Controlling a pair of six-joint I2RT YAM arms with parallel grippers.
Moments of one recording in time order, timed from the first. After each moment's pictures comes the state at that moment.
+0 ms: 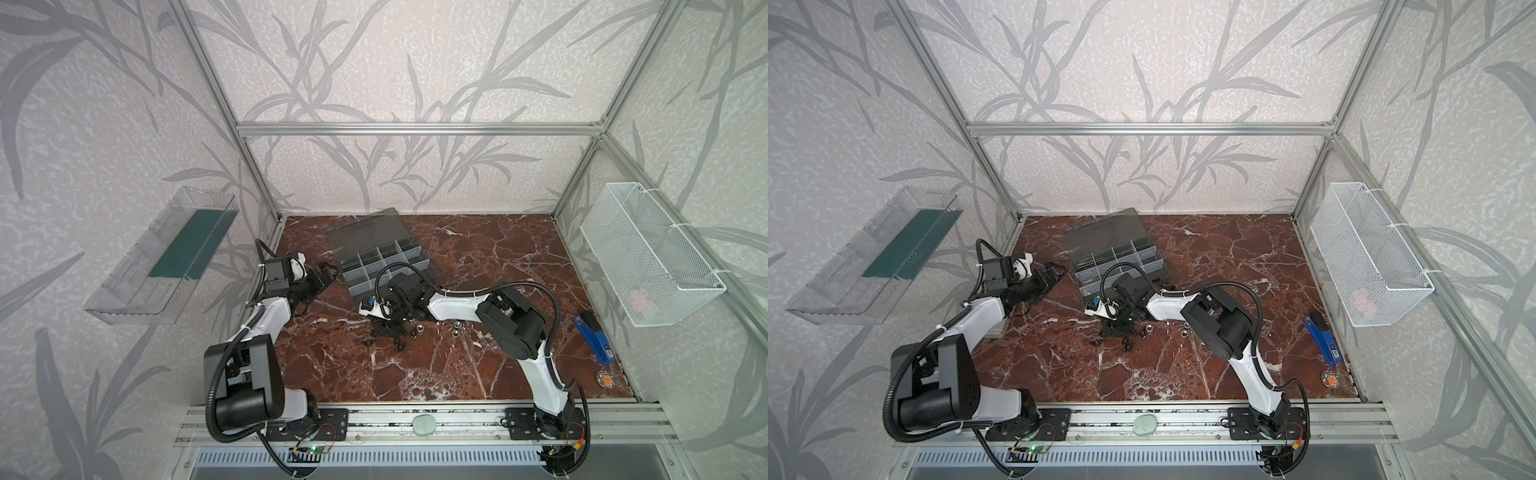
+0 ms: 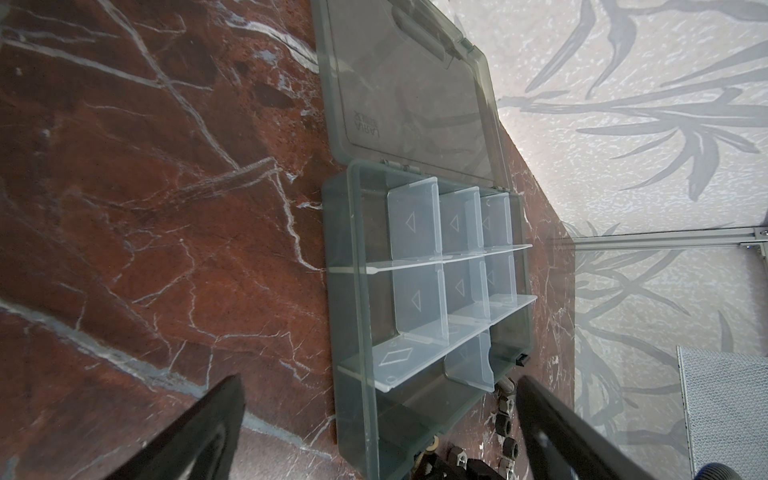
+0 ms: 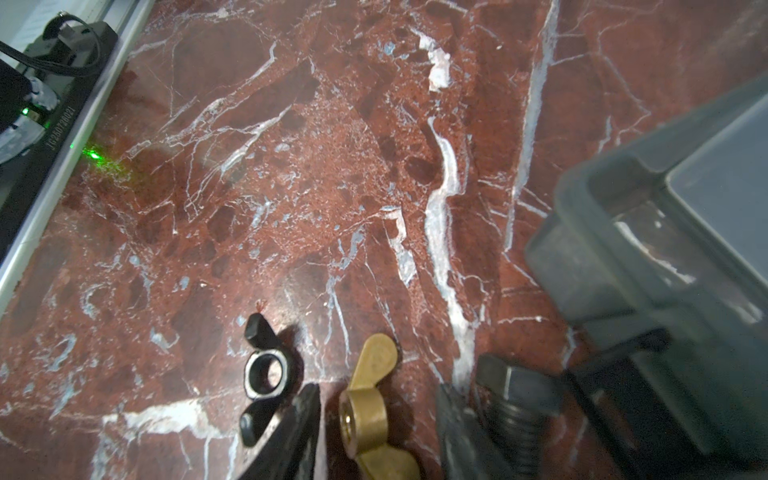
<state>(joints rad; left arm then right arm) 0.23 1.40 0.75 -0.13 0.59 -0.56 0.89 2.18 1.36 -0.06 -0.59 -0.42</state>
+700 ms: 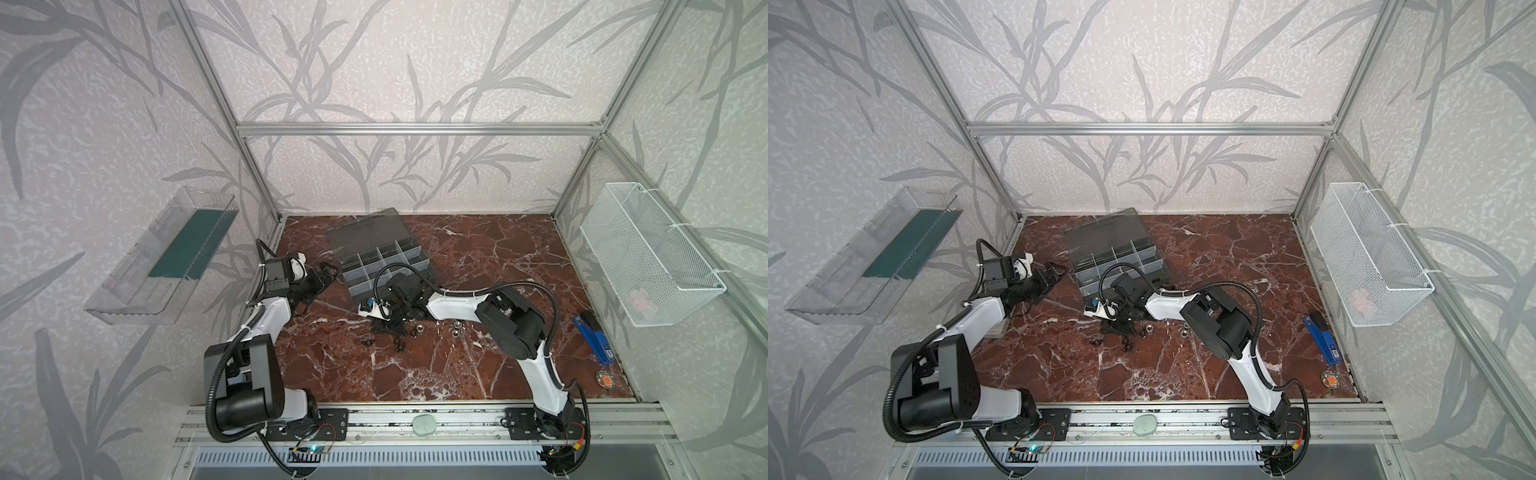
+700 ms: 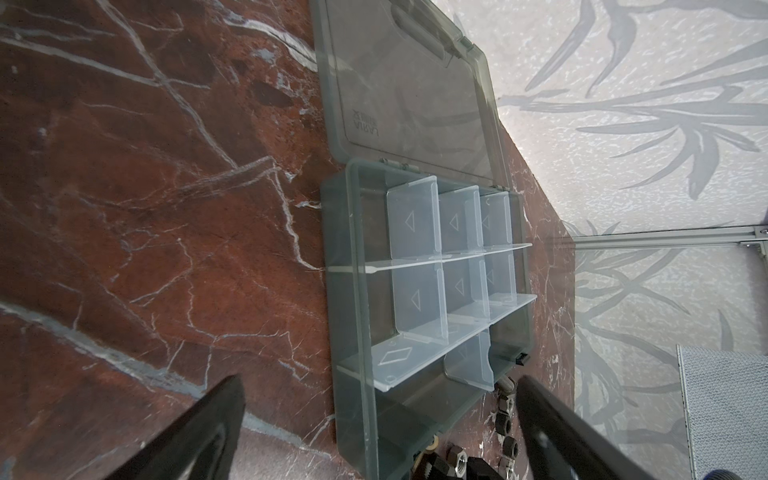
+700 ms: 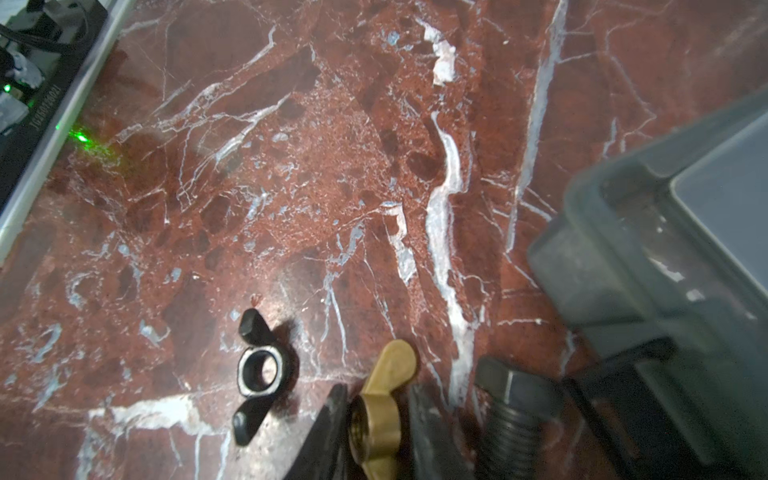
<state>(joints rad) 0.23 1.40 0.75 -0.13 0.59 -0.56 0.89 2.19 1.39 -0.10 -0.57 -0.45</state>
